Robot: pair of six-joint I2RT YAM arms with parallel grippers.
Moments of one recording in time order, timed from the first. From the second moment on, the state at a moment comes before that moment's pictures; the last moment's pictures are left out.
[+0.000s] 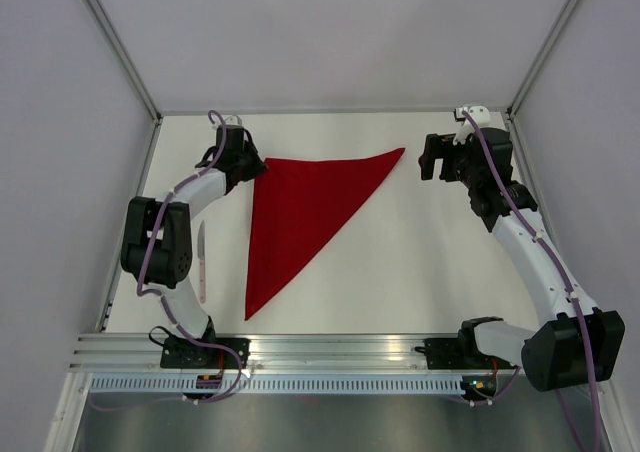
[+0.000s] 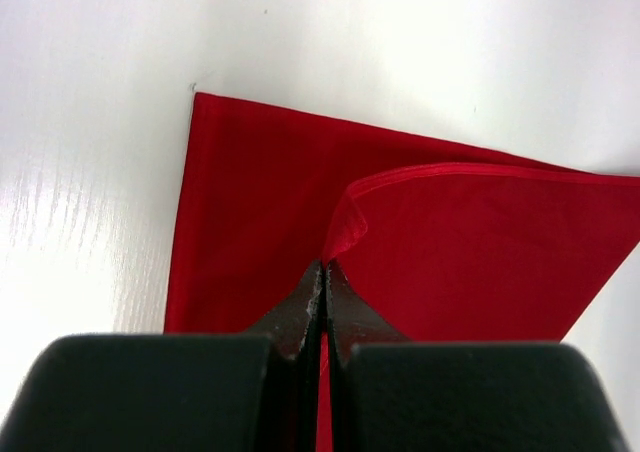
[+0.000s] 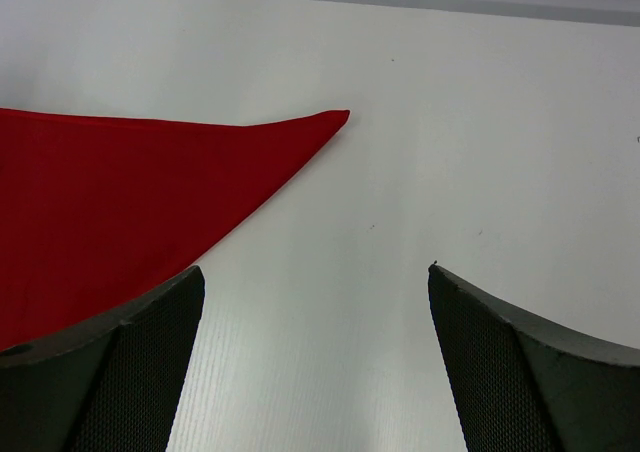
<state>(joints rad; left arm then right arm) -0.18 1.80 1.20 -0.07 0.04 -0.56 0.14 1.19 1.06 -0.27 -0.06 0.06</state>
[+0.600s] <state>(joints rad) -0.17 1.84 1.25 -0.08 0.06 -0.56 0.14 1.19 1.06 -0.27 -0.06 0.06</state>
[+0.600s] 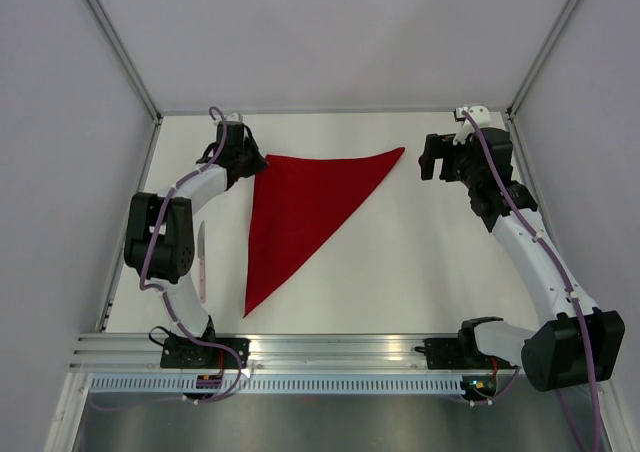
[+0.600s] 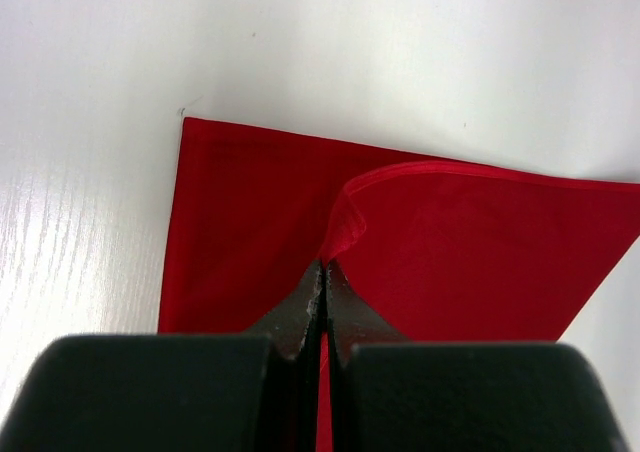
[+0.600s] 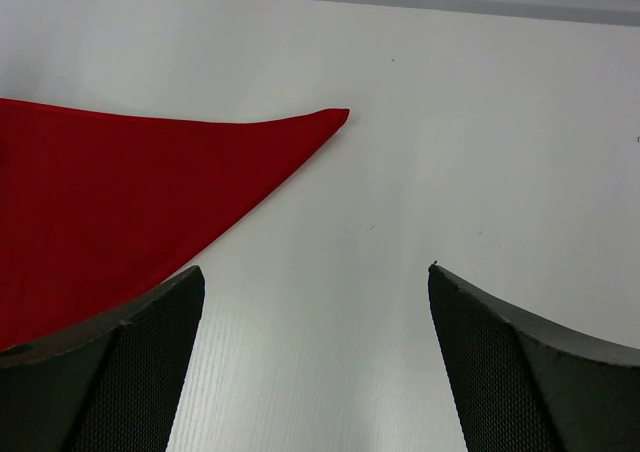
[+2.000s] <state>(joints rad) -0.12 1.43 0.90 -0.33 -0.36 -0.64 0.14 1.19 1.06 -0.31 -0.24 0.09</state>
